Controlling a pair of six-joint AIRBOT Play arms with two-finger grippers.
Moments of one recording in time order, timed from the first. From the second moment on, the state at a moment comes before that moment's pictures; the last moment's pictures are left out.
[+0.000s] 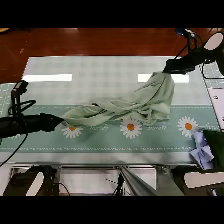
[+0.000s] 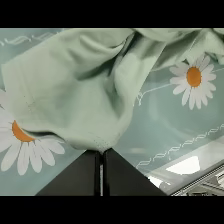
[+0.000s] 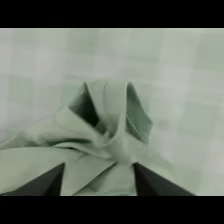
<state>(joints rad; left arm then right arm) 0.09 -0.56 0.60 0.92 -1.24 -1.20 -0.05 -1.61 1.61 -1.27 1.21 1.39</state>
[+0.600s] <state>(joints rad) 0.07 -0.56 0.55 0.92 -1.19 -1.20 -0.36 -1.50 1.27 -1.16 1.46 1.25</state>
